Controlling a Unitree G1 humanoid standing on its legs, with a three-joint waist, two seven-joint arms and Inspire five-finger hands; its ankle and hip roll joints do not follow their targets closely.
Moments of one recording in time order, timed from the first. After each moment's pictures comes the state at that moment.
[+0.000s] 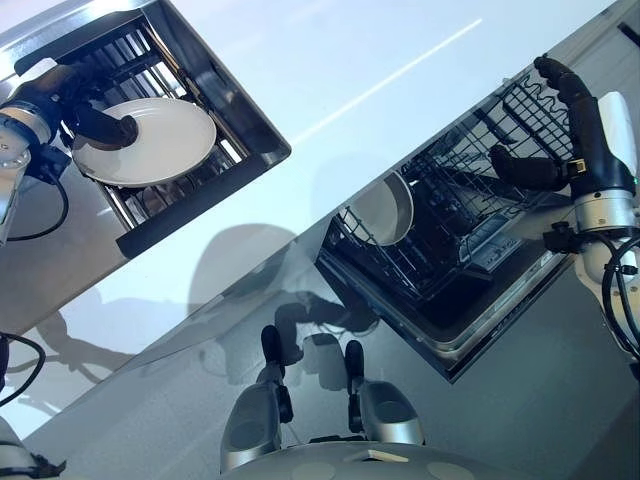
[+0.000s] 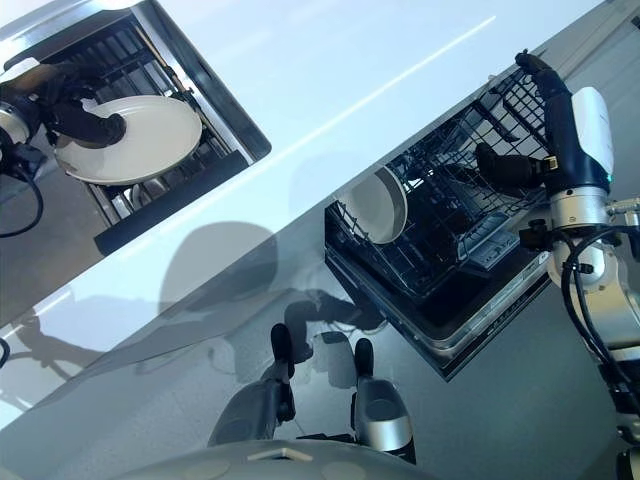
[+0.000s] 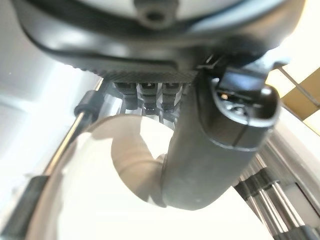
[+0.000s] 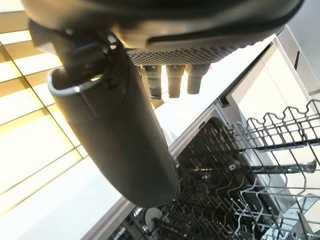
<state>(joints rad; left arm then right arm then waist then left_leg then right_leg) -0.87 1.19 -0.32 0.51 -0.26 0.33 -0.28 -0.17 -0.97 -0.01 -0.12 -0.02 0.03 -0.33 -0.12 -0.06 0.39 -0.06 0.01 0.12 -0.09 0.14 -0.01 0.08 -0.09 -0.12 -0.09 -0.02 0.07</state>
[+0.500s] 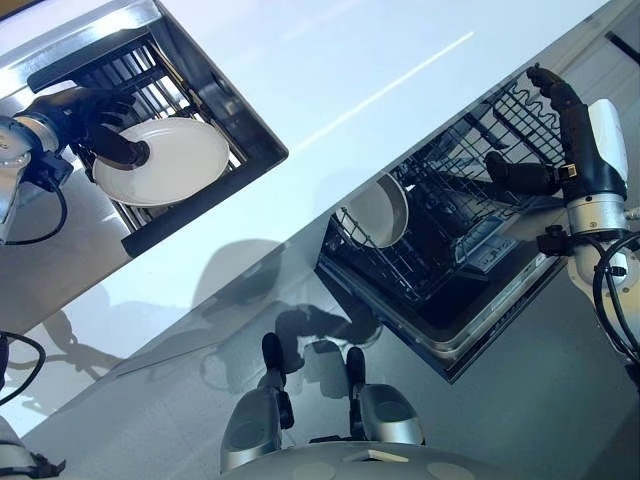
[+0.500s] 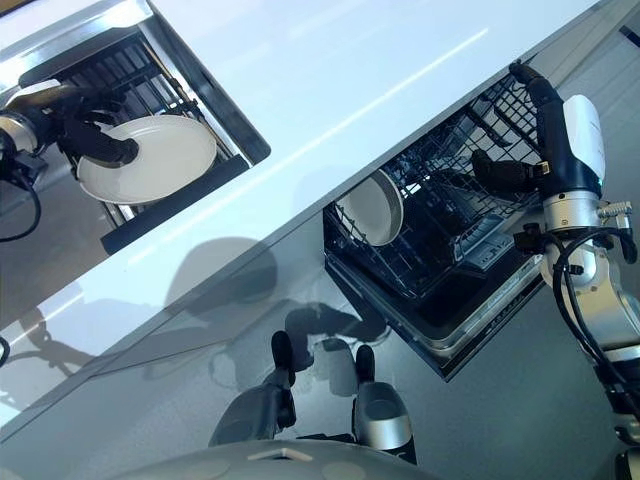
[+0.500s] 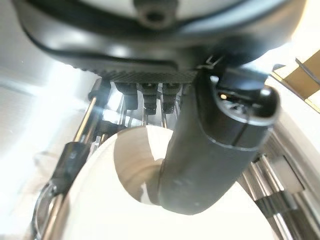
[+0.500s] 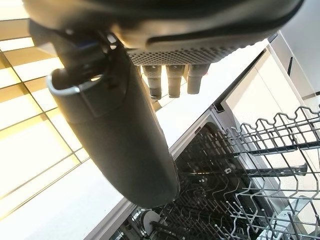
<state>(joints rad) -0.84 1.19 -0.32 0.48 -0.21 0.38 -0.40 -0.16 -0.96 0.01 -0.12 -0.02 0.04 -0.34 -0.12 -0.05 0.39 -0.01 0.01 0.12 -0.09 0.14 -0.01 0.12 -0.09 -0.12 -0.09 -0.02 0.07</state>
